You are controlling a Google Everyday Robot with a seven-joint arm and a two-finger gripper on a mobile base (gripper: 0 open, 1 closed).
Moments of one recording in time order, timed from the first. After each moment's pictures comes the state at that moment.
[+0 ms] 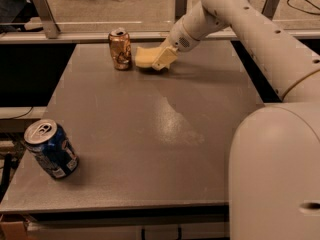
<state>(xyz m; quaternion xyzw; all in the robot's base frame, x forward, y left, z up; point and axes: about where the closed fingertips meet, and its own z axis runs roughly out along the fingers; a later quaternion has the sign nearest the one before) 0.757 -0.016 0.857 -0.59 0.72 0.14 0.33</state>
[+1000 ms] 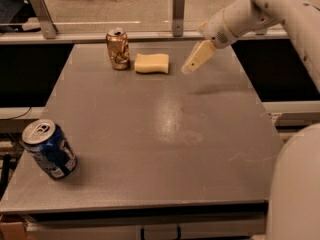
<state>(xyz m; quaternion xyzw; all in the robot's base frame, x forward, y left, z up) 0.723 -0.095 0.891 -0.57 0.72 0.16 0.36</state>
